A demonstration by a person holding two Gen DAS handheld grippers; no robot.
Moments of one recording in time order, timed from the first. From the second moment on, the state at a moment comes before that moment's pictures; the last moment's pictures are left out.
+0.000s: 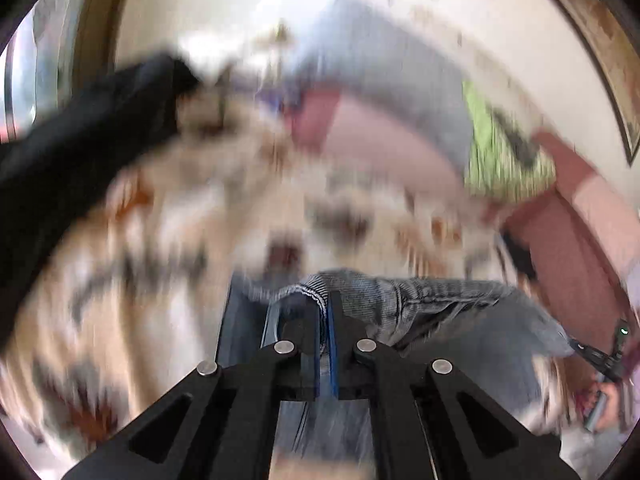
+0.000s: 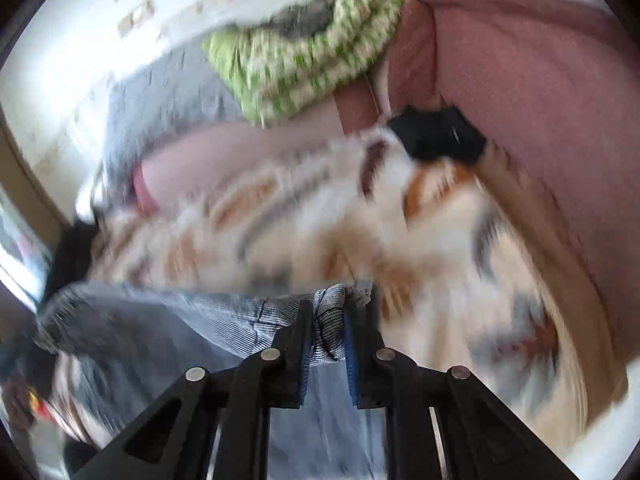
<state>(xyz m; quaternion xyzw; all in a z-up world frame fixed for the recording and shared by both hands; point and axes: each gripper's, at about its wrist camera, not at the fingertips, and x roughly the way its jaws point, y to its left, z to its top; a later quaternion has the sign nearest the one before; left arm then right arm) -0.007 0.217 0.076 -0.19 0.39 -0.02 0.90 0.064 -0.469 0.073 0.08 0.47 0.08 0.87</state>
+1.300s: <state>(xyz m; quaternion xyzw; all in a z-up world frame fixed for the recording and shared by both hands) 0.006 0.143 0.004 -0.02 0.55 0.02 0.83 0.053 -0.487 0.020 0.07 0.57 0.05 0.82</state>
